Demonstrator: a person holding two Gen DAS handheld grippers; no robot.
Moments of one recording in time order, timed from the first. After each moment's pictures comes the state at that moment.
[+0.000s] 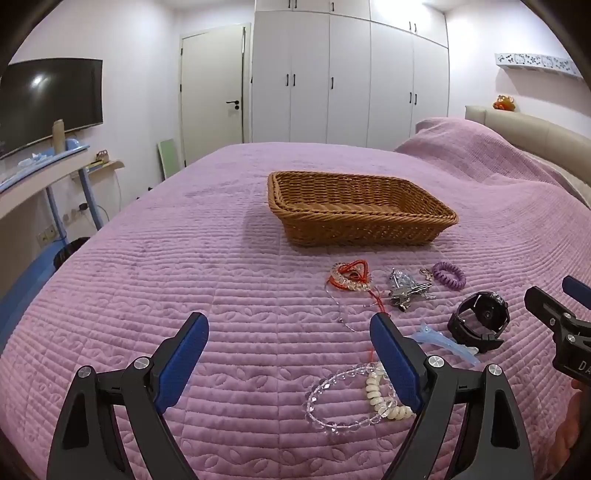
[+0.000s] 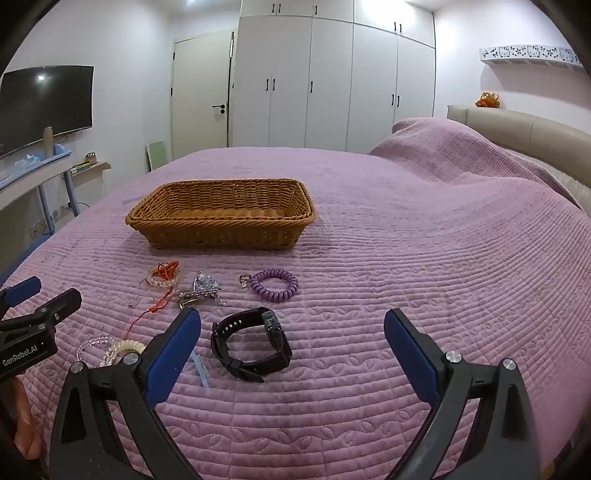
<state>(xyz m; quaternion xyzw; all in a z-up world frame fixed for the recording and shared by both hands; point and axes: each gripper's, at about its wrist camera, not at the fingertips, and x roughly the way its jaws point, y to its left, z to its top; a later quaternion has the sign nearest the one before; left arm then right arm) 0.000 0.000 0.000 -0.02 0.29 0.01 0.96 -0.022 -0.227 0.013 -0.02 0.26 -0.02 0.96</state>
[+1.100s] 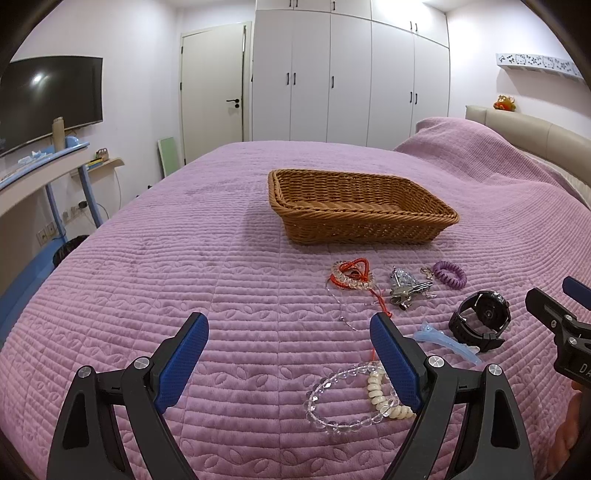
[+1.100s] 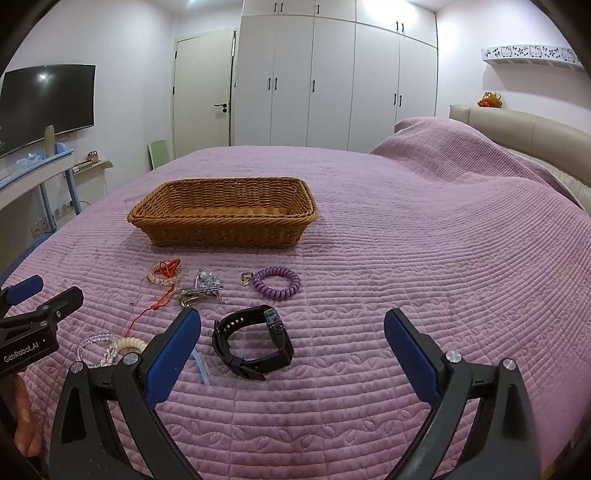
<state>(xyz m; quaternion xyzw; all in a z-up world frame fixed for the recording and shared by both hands) 0.000 0.001 -0.004 -0.02 0.28 0.01 0.96 -0.023 -0.226 0.011 -0.02 0.26 -0.02 0.96</state>
